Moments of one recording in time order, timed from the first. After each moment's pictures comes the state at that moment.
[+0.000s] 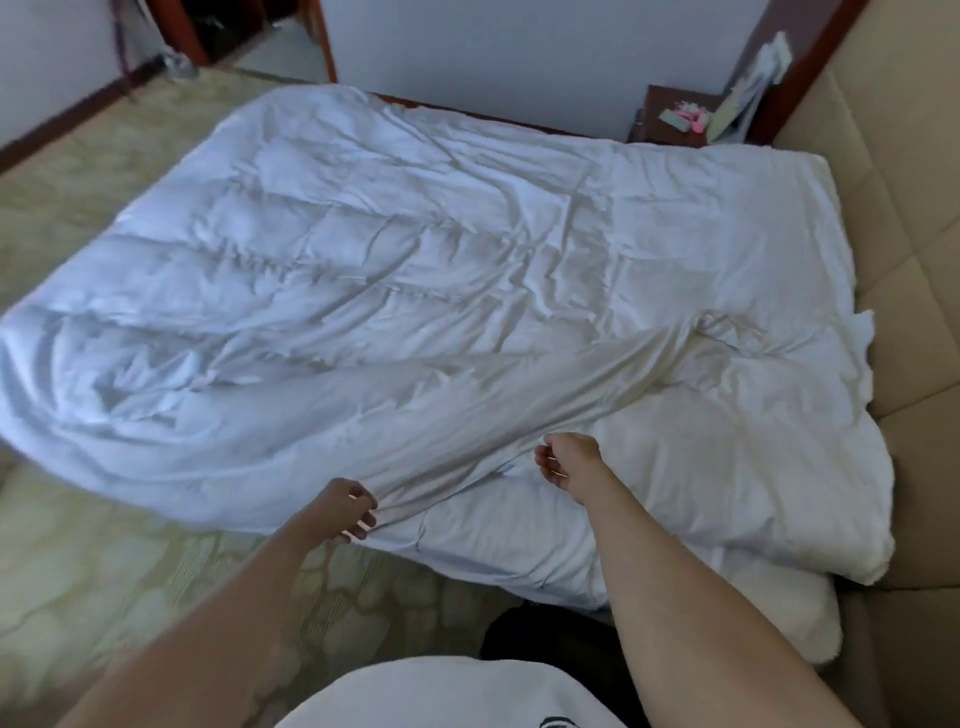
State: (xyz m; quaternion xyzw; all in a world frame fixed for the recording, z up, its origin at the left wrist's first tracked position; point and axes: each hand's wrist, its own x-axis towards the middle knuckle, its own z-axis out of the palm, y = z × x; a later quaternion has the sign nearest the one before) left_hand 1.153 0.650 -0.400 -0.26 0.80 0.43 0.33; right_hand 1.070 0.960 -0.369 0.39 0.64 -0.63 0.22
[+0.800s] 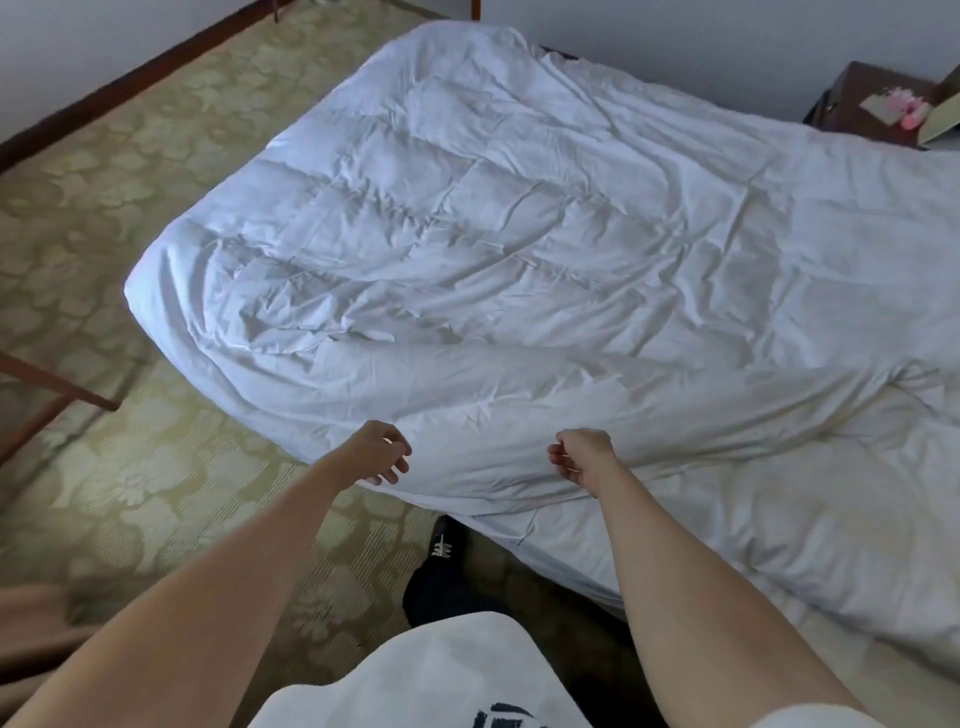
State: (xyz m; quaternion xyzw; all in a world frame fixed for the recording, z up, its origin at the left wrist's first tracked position) left_hand 1.132 0.479 -0.404 -0.31 0.78 0.45 0.30; right_hand 1.031 0.759 -0.438 0.33 0.71 -0.53 0.34
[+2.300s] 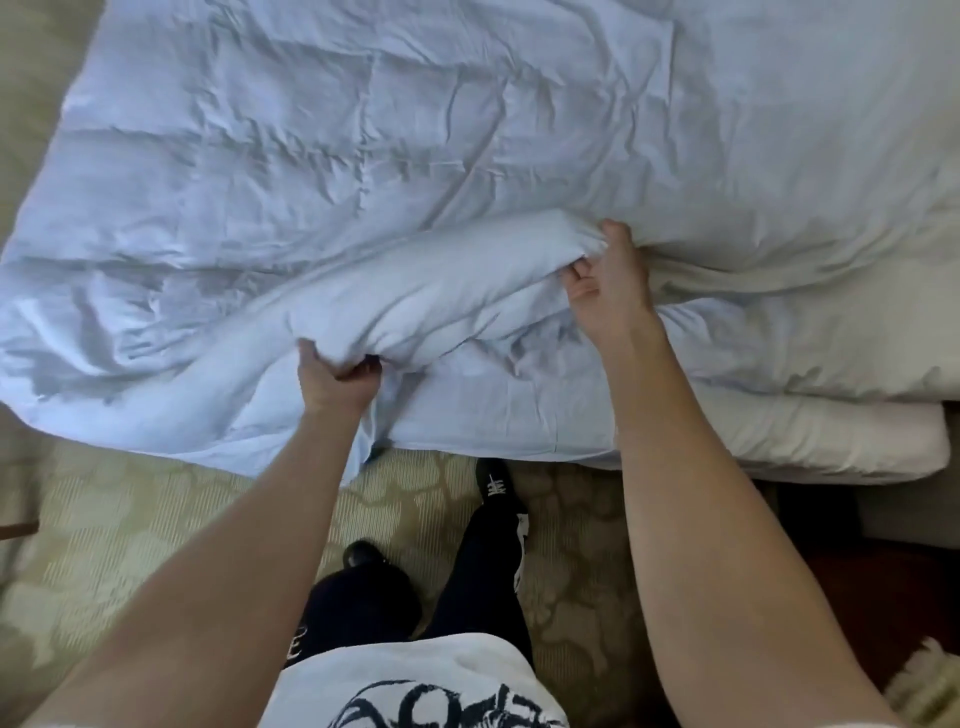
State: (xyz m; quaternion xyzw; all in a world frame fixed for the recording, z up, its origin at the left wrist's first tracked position) left_hand 1.039 0.287 -0.399 -0.44 0.16 0.88 0.08; right_hand 0.986 0.525 -0.331 0.34 0.40 -0.85 -0.05
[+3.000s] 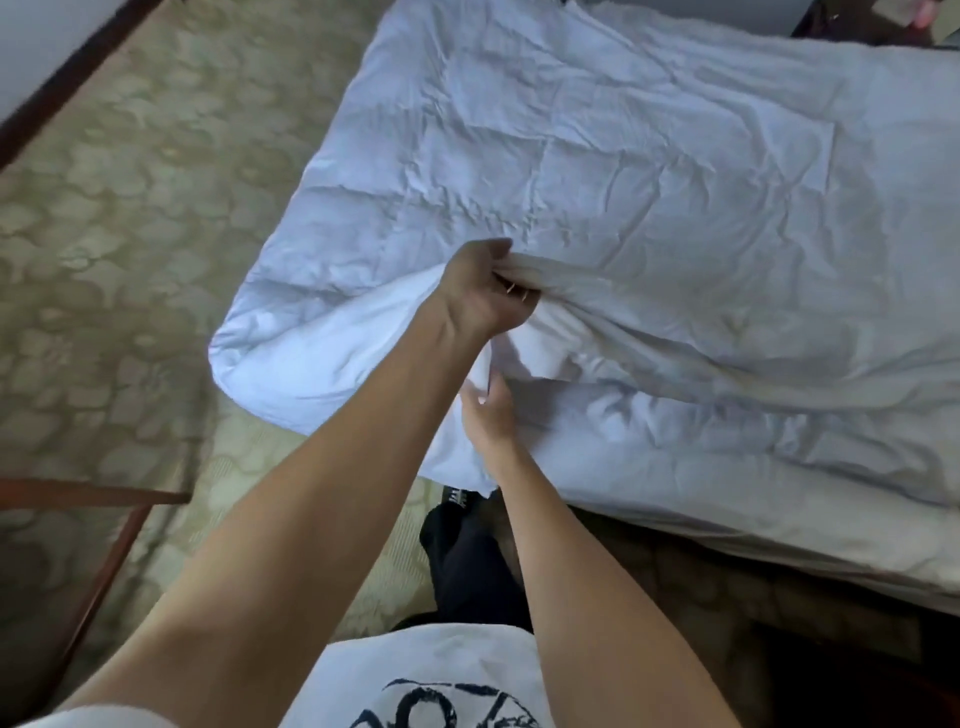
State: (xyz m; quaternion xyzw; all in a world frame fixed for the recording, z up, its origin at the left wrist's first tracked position) left_hand 0.952 0.166 -0.265 -0.38 0.25 0.86 0.24; right_hand 1.054 0.211 -0.391 0.23 0.76 -0.57 0.22
